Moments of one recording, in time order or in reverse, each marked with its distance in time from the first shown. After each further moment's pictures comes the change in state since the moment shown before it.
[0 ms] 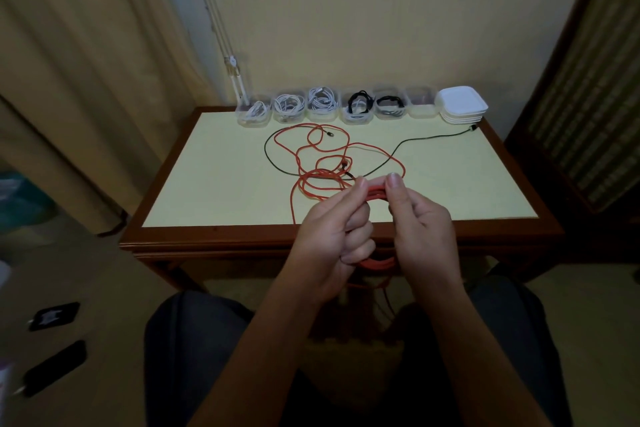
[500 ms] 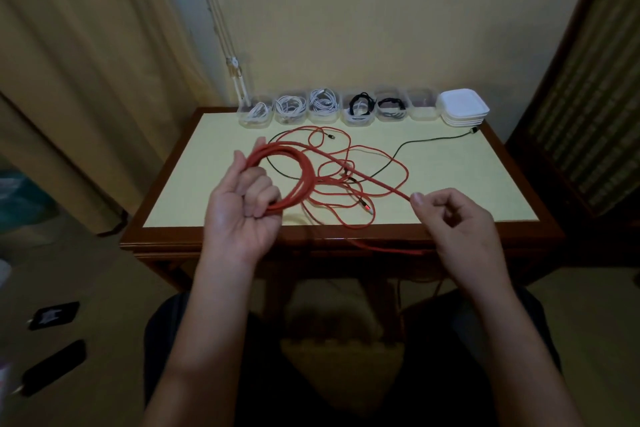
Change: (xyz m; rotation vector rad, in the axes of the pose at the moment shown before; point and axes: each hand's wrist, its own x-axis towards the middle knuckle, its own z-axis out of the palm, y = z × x) left_hand 0.001 0.065 -0.066 -0.631 0.170 0.169; right_hand 0.013 0.021 -0.047 -0.147 0.015 0.044
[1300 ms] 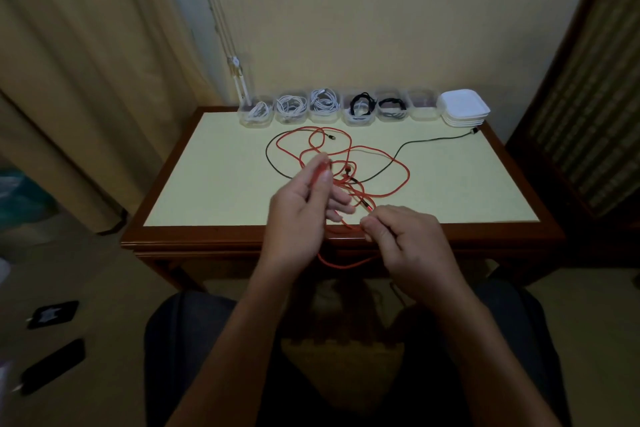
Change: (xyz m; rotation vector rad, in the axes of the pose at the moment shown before) left_hand -0.011 -0.056 0.006 1.343 -0.050 0.381; right_hand -0.004 -0.003 0.036 -0.496 -0.243 -0.383
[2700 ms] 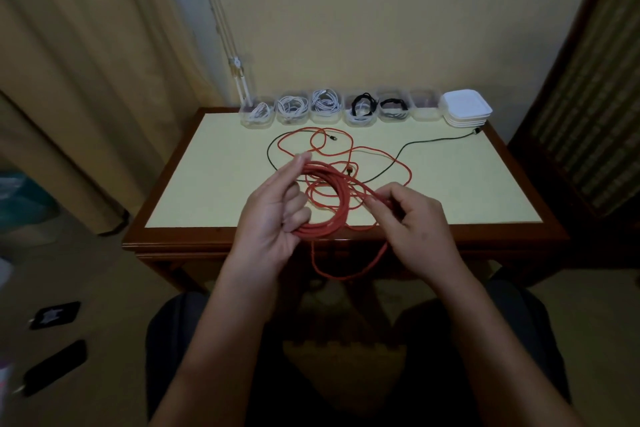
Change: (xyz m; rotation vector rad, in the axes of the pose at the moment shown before) left_hand 0.021 -0.005 -0.025 -0.831 0.005 -0.362; right_hand 0.024 0.016 0.007 0.233 0.111 0.092
